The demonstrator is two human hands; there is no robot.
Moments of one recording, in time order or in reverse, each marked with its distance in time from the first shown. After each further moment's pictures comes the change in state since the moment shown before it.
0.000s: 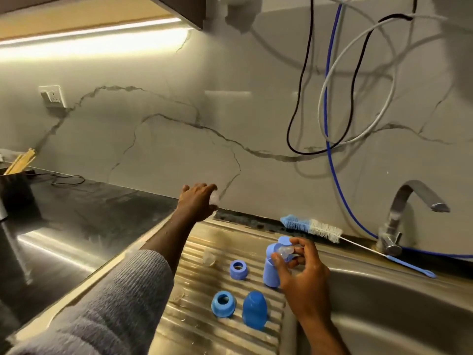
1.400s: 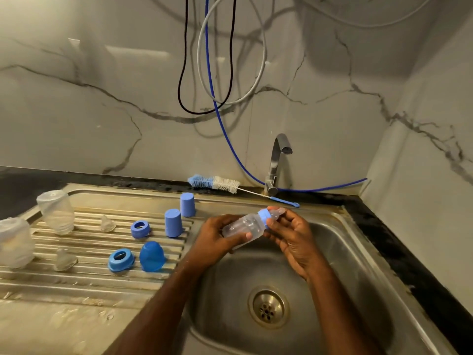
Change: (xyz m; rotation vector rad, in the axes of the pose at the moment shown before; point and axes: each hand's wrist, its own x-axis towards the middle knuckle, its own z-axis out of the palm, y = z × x) left_hand -0.185 0.285 0.023 -1.269 -0.229 0.269; right_hand -0.002 0.068 -0.206 0.669 -0.123 0.431
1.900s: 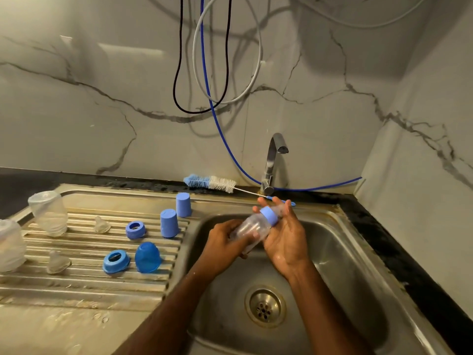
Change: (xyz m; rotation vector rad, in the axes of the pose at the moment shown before) left_hand 0.002 -0.012 0.030 -0.155 0.027 -0.042; right_hand -0.005 0.000 0.030 0.462 0.128 0.085
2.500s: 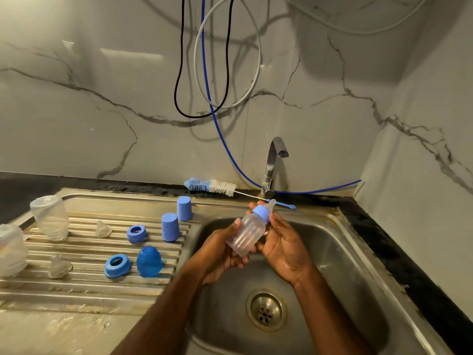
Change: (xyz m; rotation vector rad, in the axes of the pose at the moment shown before) left_hand -0.003 0.011 -0.015 -0.621 -0.207 -0.441; right_hand -0.003 -0.001 -0.003 -0.047 -0.125 0.151
